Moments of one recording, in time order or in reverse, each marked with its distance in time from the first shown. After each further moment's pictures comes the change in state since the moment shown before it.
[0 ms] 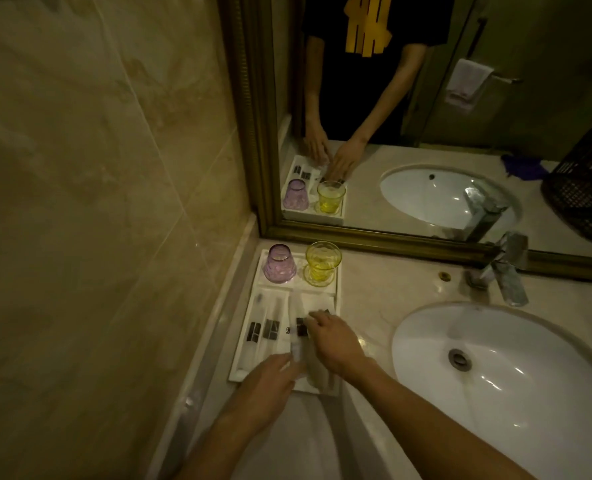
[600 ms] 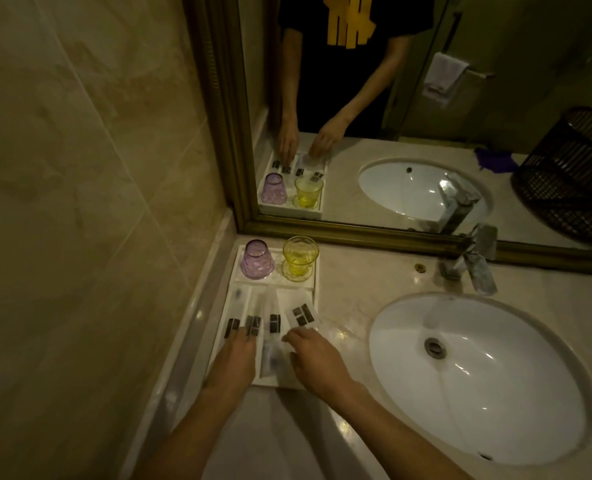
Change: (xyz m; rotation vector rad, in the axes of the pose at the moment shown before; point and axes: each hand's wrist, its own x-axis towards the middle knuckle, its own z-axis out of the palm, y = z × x) left_hand 0.039 -0.016 0.000 0.218 -0.007 -0.288; right_hand -0.050 -0.025 -0.018 0.231 0.038 0.071
